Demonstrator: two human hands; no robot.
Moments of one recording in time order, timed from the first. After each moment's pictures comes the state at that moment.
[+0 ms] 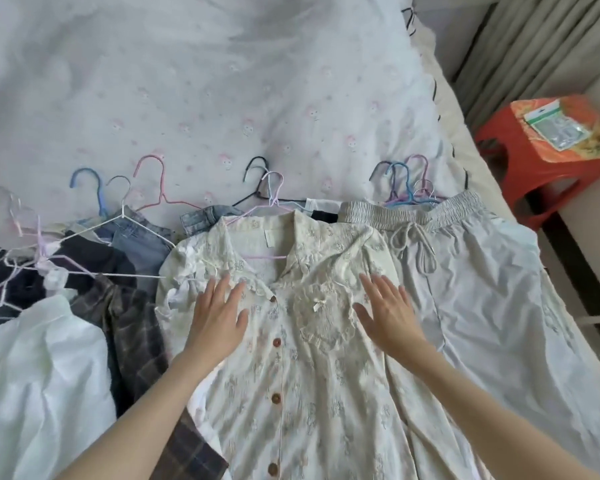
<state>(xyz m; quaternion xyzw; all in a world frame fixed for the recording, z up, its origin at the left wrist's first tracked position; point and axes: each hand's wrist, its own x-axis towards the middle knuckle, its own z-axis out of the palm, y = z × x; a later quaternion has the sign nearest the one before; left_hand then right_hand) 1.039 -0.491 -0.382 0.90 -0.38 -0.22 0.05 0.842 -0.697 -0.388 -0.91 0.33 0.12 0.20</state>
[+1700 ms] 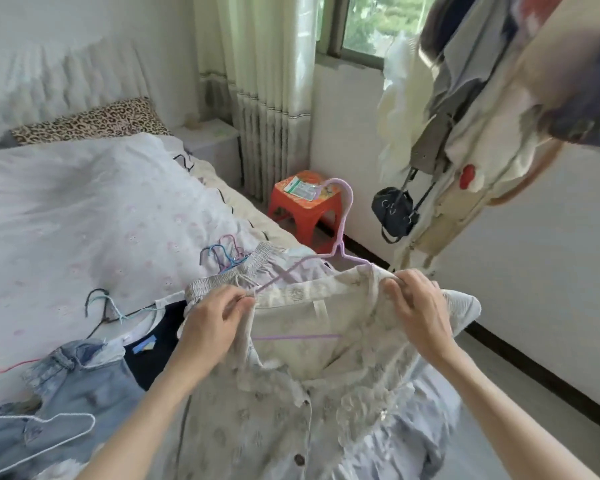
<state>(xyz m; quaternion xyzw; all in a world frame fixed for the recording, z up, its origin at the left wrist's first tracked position) 0.885 -0.574 -0.182 0.64 -0.65 -0.18 0.38 0.587 -0.630 -0.174 -0.72 0.56 -0.40 0.07</state>
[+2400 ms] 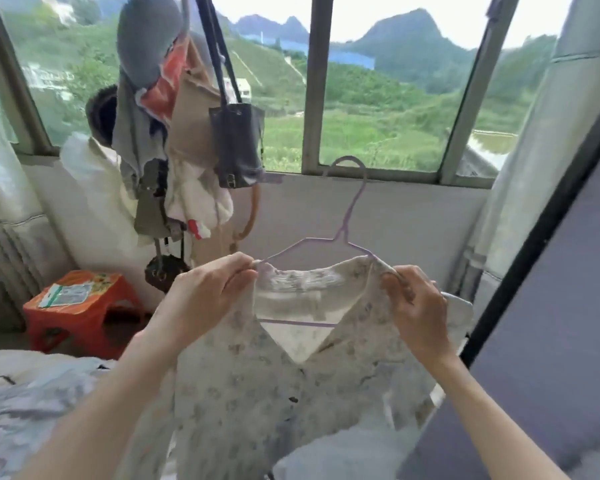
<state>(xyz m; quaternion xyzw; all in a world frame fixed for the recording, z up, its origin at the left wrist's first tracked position) 0.501 -0.556 -0.011 0.27 -0.89 -0.10 0.36 0.254 -0.404 -0.046 -0.45 0.72 -0.52 -0.13</state>
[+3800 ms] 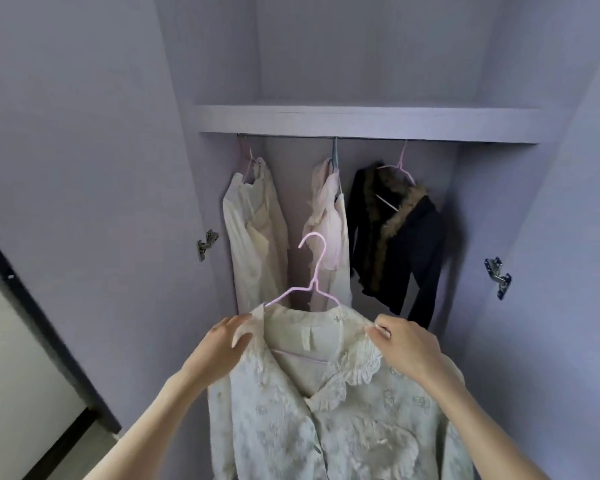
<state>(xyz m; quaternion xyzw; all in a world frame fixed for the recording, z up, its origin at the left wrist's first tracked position) 0.070 -0.225 -0.121 -0.28 -0.92 -0.29 -0.01 0.214 0.046 -0.095 0.20 0.96 -0.16 -0.11</state>
